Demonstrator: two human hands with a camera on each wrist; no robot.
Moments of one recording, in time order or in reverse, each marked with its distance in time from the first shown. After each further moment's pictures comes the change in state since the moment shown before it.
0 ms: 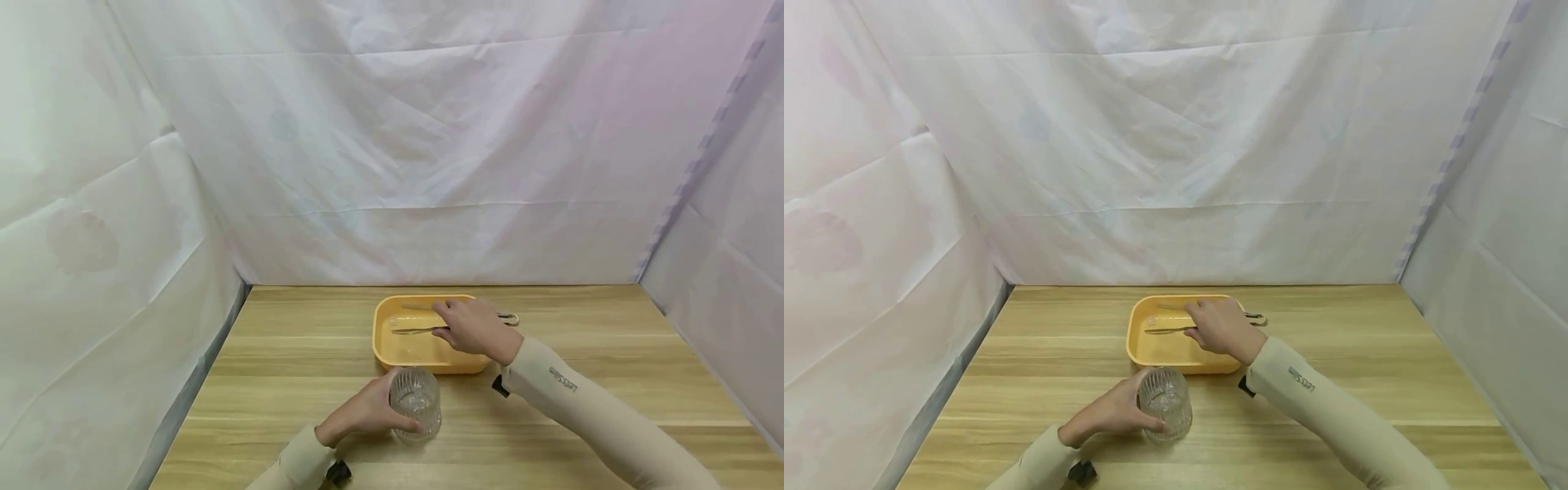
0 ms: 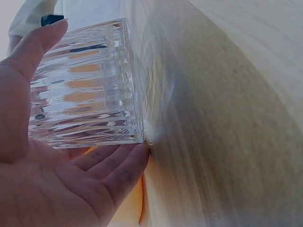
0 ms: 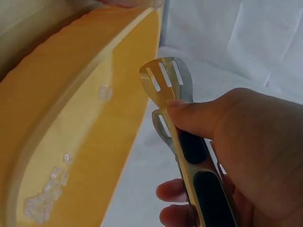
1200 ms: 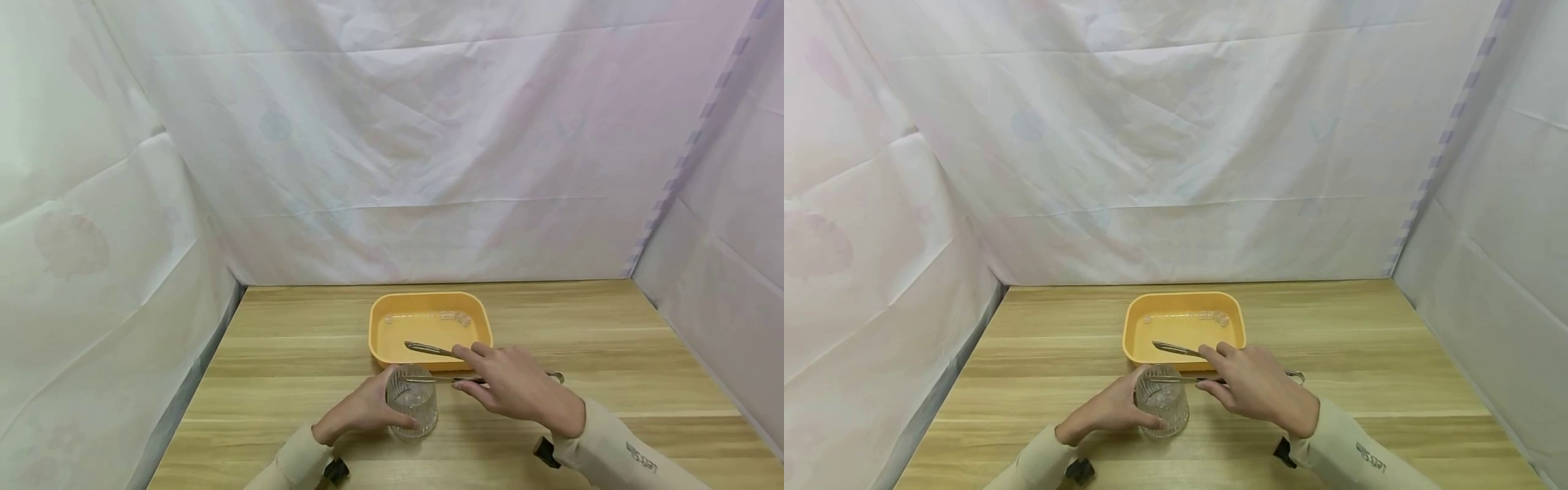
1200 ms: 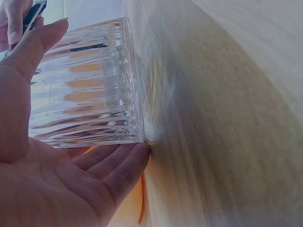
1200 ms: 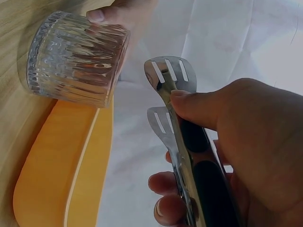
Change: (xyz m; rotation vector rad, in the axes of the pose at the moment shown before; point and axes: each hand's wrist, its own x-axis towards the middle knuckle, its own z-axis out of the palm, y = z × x) left_hand 0.000 0.000 -0.001 0.002 -0.016 0.035; right_hand -0.096 -0.028 -0.027 0.259 0.204 -0.044
